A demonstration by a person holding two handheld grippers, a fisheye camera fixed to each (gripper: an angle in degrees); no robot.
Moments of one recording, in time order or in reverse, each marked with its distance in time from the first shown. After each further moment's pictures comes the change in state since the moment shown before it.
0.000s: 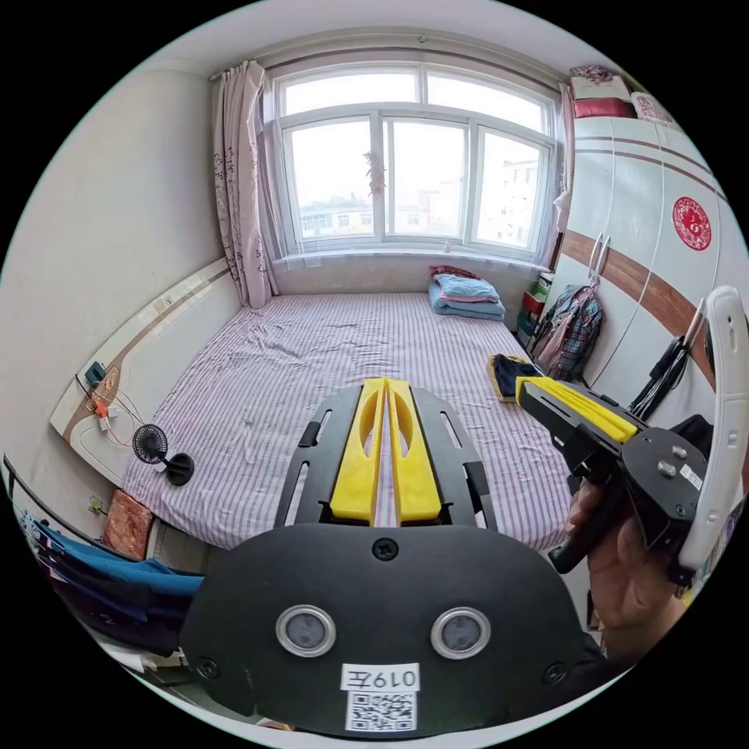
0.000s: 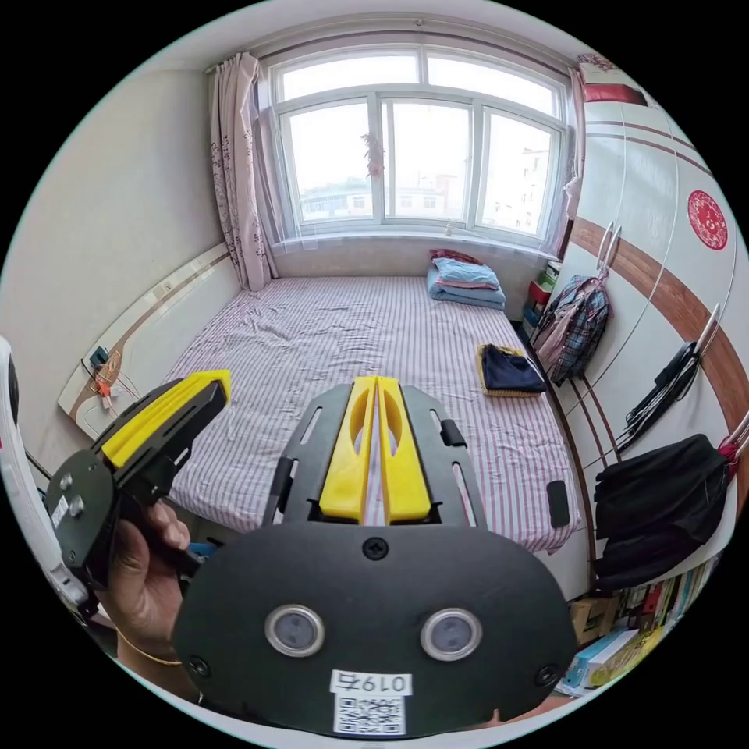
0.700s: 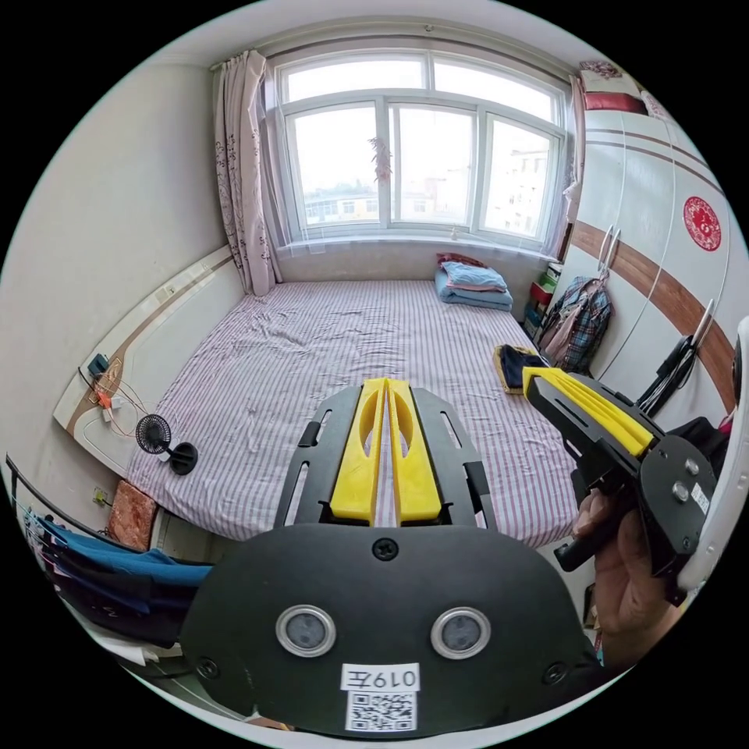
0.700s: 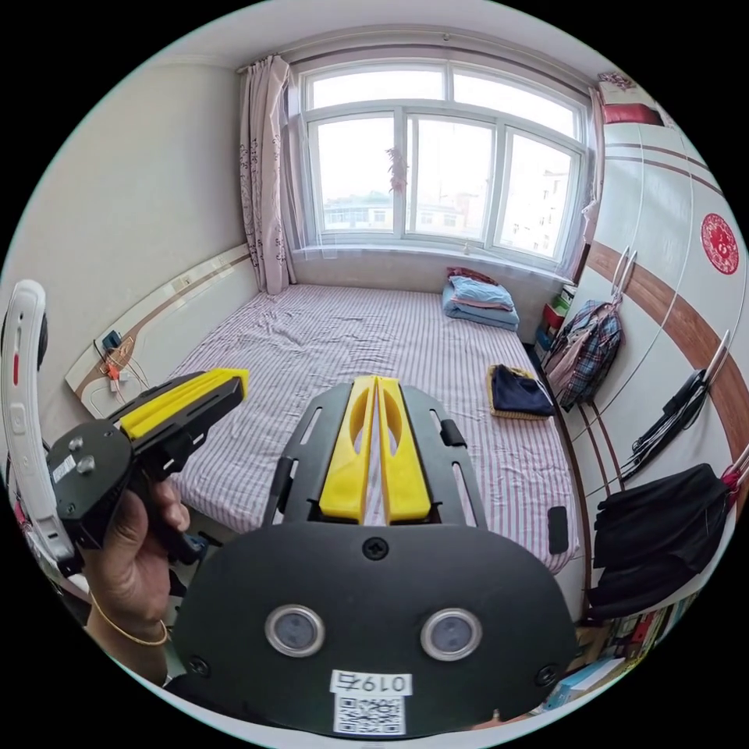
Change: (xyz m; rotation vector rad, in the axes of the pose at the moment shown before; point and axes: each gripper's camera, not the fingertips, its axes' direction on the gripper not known) left arm 0.018 -0.001 -0.002 -0.049 -0.026 -0.011; right arm 0.004 0.010 -0.016 0.053 -0.039 -0.086
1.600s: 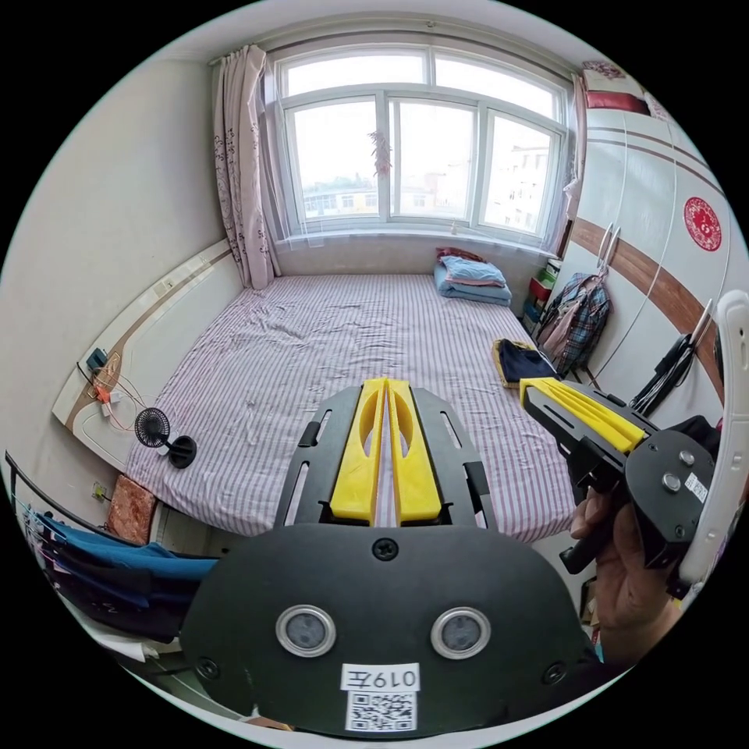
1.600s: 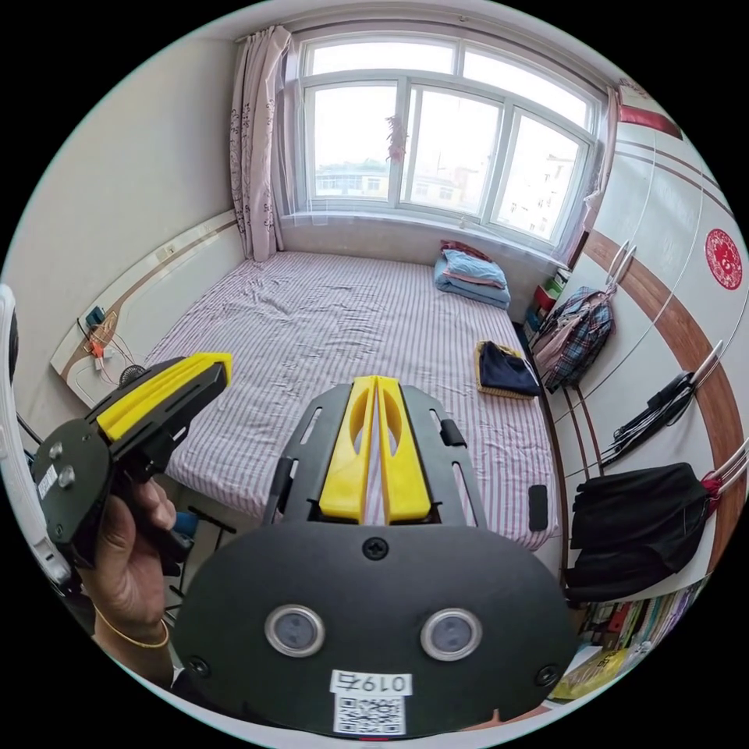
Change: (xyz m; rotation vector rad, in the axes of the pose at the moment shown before) left arm 0.001 0.003 -0.010 -0.029 0.006 -0.003; right arm -0.006 -0.007 0.002 -0.123 0.063 -0.021
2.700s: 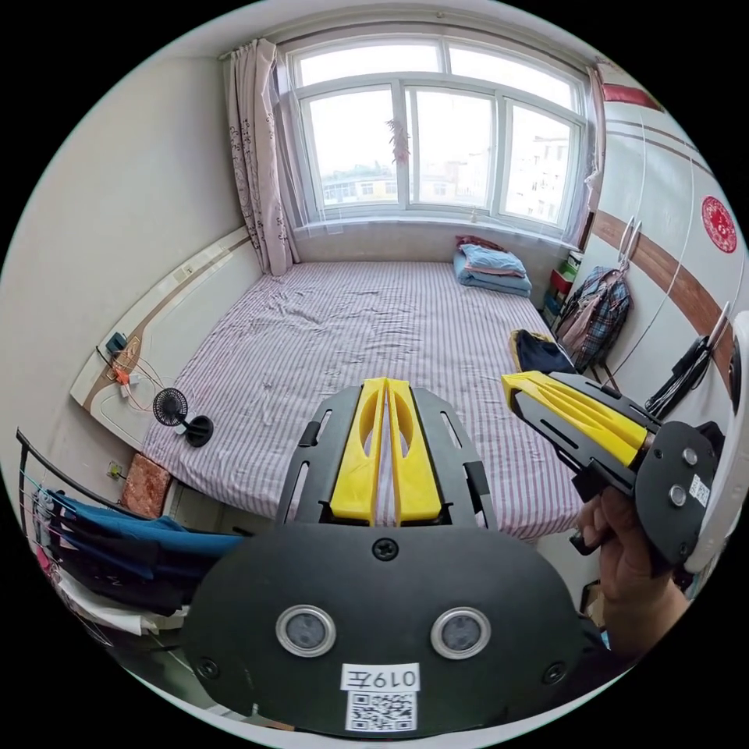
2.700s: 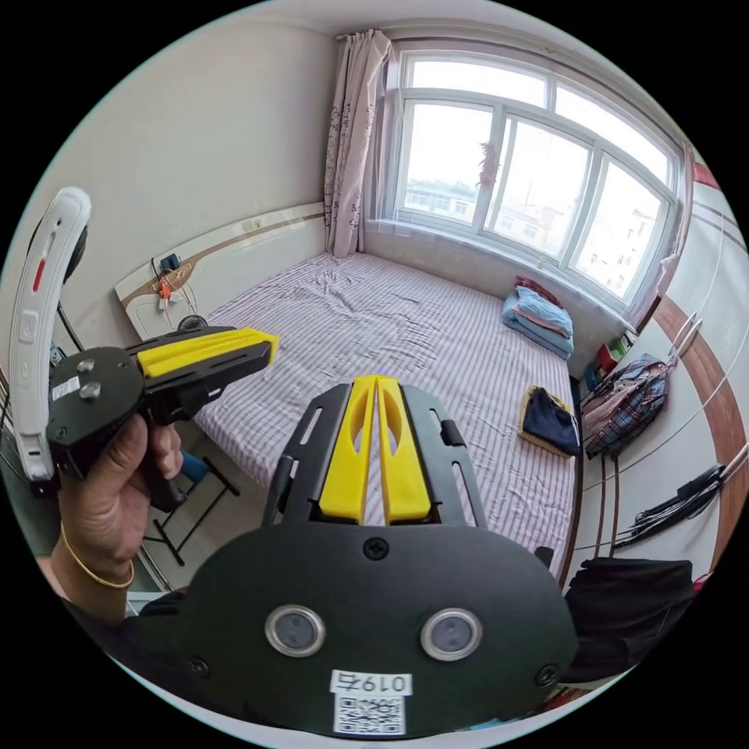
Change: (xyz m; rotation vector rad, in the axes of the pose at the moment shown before) left arm 0.009 0.006 -0.005 -0.066 -0.075 -0.034; right arm 0.019 0.015 0.000 0.047 -0.206 -0.264
